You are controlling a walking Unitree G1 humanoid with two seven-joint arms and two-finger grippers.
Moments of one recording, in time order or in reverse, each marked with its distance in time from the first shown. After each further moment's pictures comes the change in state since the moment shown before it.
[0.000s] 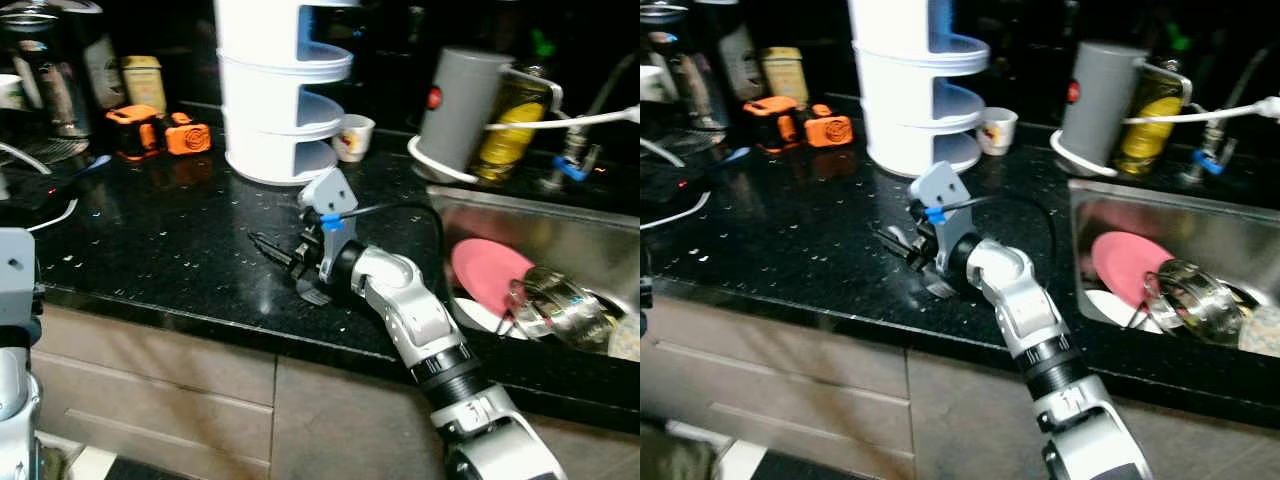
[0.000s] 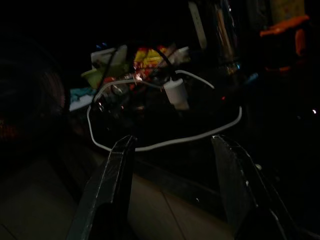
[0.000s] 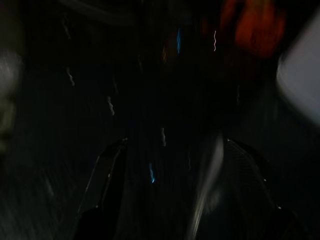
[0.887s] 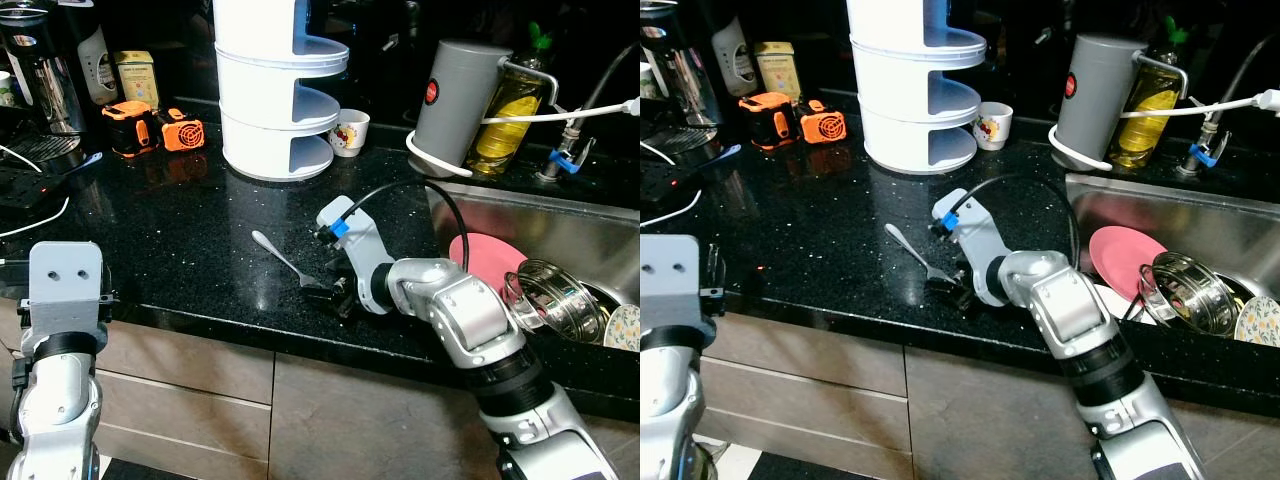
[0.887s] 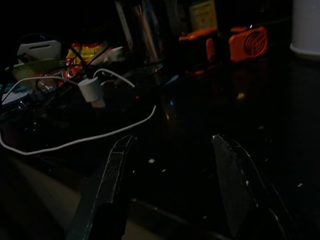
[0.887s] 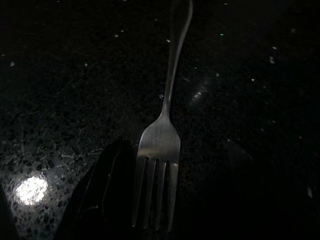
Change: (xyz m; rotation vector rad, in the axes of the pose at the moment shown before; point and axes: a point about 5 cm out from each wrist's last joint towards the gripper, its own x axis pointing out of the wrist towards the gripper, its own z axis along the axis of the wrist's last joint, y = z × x) left arm -0.015 -0.046 0.005 -0.116 0.014 -0.146; right arm -0.040 0.005 -0.010 0.121 0.432 -0.061
